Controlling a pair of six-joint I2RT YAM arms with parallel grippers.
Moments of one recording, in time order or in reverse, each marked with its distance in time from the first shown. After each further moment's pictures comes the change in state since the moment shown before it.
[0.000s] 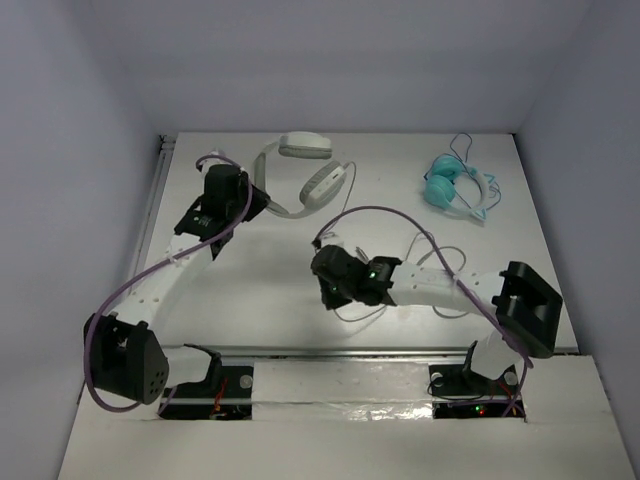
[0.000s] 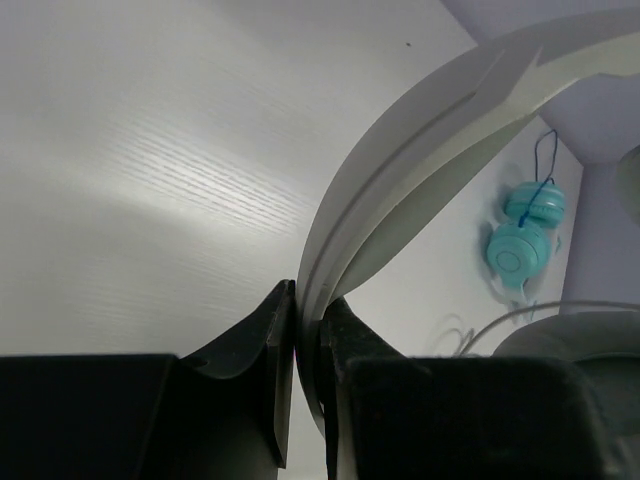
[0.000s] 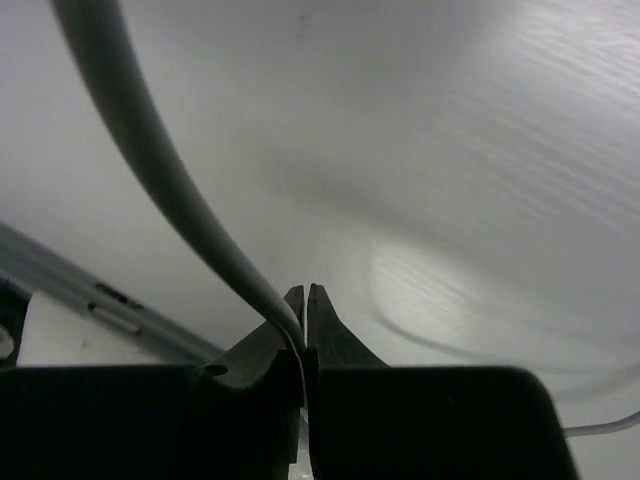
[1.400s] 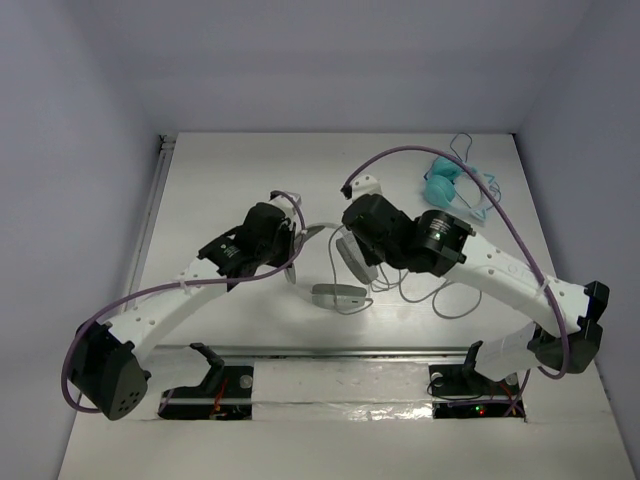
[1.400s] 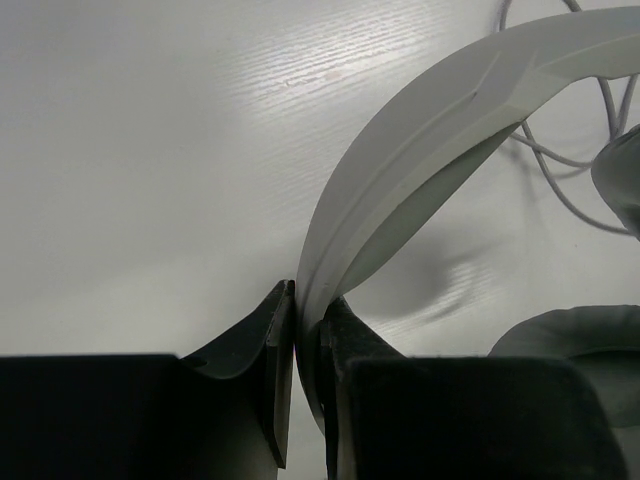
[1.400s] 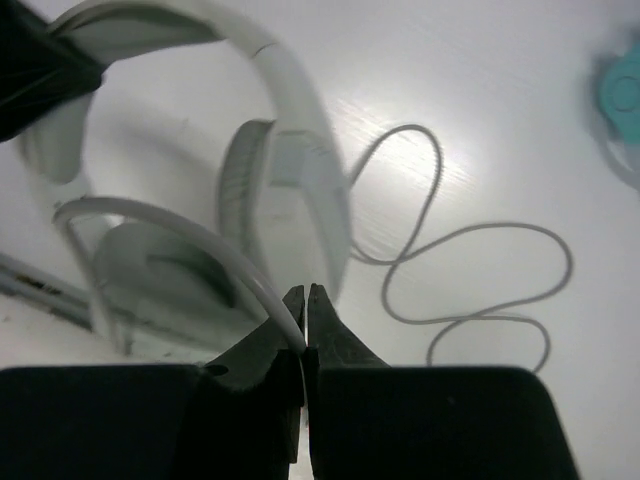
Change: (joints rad) left arm -0.376 -0.108 -0.119 -0.175 -0.040 0.561; right arm 0.044 -0.139 0.565 -0.650 0.310 -0.283
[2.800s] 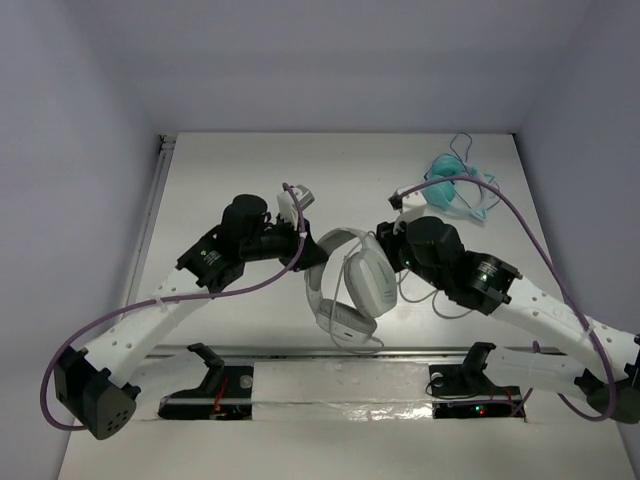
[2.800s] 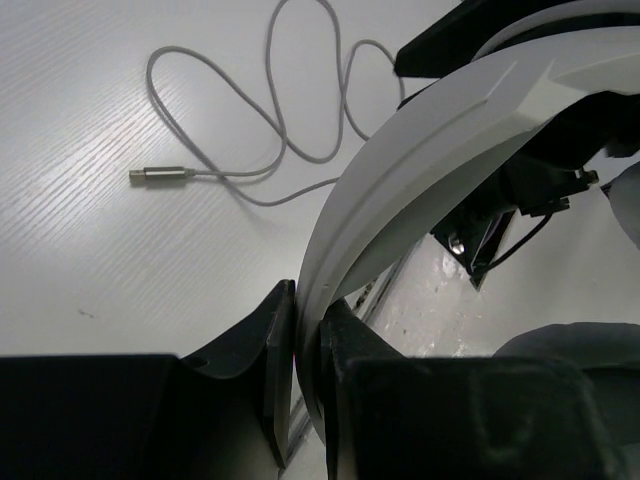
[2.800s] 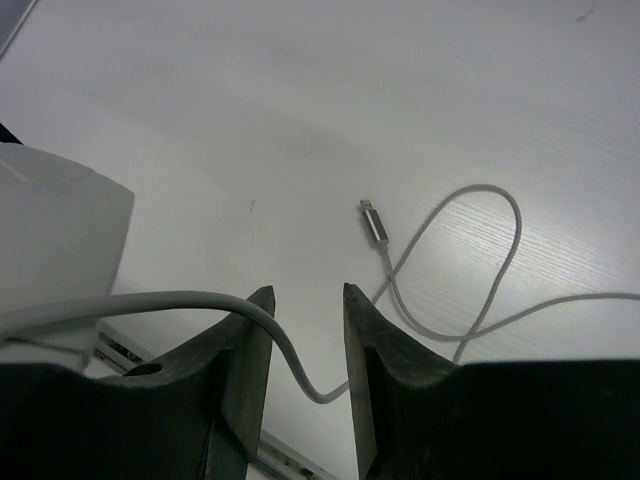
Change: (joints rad) left arm 0.000 -0.121 0.046 0.118 0.595 0.016; right arm -0.143 -0.412 -0.551 0.559 -0.158 -0.009
